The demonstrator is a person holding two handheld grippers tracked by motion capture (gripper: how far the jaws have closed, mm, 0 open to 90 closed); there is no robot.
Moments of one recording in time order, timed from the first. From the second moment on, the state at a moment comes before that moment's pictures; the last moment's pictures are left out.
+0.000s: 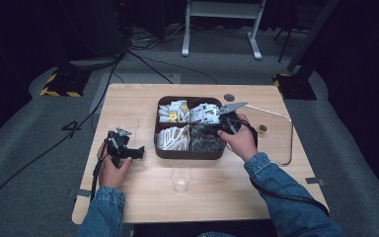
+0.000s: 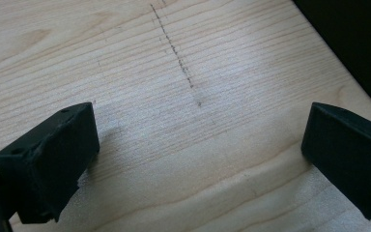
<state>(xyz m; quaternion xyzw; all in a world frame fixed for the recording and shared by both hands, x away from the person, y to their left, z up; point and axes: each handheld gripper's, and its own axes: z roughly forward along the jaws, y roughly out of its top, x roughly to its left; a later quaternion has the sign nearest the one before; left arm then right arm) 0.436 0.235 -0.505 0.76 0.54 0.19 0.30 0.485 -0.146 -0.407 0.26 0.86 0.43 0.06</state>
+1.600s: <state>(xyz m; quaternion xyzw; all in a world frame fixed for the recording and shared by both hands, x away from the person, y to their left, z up) 0.437 0.235 -0.505 0.76 0.54 0.19 0.30 0.389 -0.115 -0.361 0.14 0.88 0.46 0.02</state>
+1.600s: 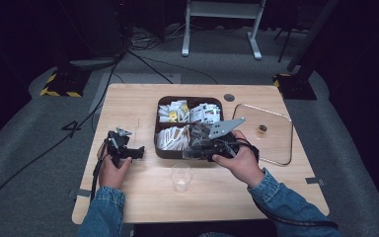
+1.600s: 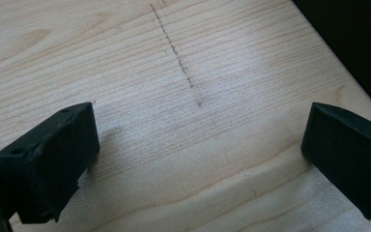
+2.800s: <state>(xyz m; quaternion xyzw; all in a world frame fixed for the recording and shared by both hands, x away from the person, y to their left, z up) 0.437 0.235 -0.505 0.76 0.54 0.19 0.30 0.373 -0.084 -0.406 0.12 0.91 0.40 -0.04</state>
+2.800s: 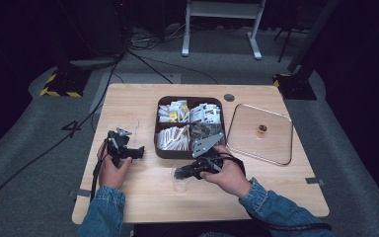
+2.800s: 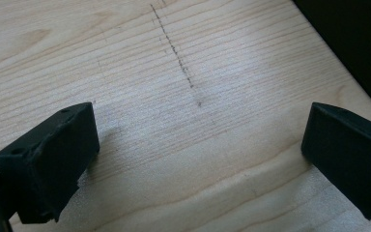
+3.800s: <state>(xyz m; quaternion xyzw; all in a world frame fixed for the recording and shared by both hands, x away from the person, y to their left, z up) 0.437 0.234 -0.505 0.76 0.54 0.19 0.30 0.404 -0.133 -0.377 0.20 0.87 0.45 0.05</state>
